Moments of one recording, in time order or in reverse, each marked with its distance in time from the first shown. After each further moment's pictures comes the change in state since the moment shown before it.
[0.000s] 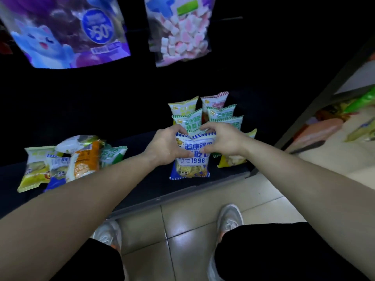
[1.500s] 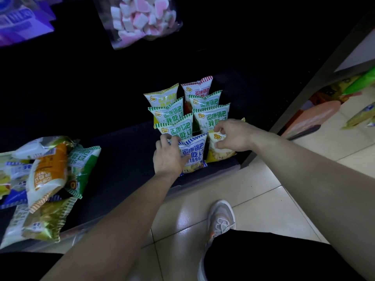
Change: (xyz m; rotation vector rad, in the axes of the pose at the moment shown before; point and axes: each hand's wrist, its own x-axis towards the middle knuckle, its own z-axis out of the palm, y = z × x) left_hand 0.052 -0.032 0.151 0.423 0.237 -0.093; right_hand 0.010 0.096 -0.017 -0.171 -0.139 0.211
